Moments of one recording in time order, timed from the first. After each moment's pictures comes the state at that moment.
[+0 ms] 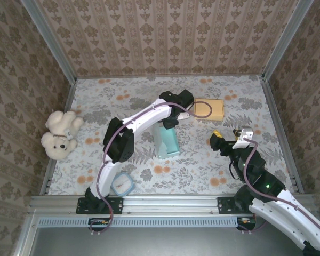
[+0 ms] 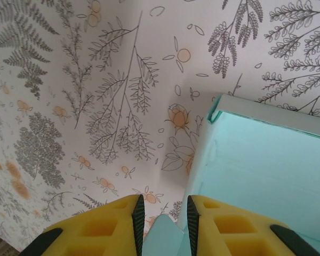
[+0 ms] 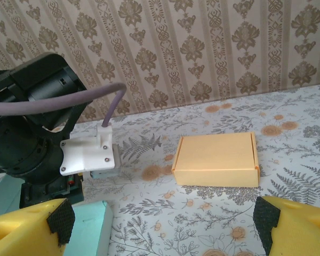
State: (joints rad) left arm -0.87 2.25 2.07 -1.21 -0.36 0.43; right arm 0.68 0.34 0.44 -0.25 0.55 0.34
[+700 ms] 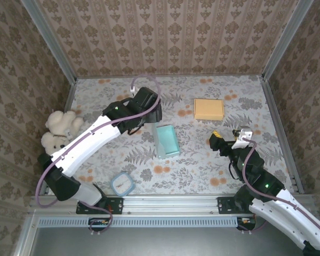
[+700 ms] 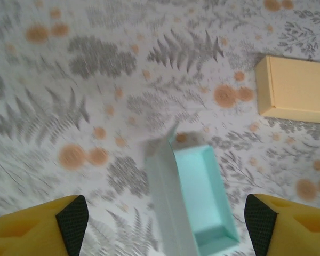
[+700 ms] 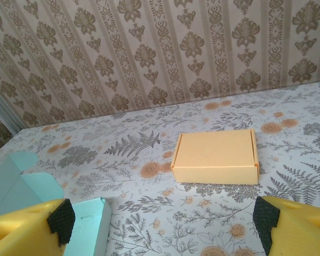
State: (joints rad) left arm -0.86 1.46 1.50 -0.95 -0.35 -0.75; right arm 0.68 0.35 0.43 -0.25 0.54 0.34
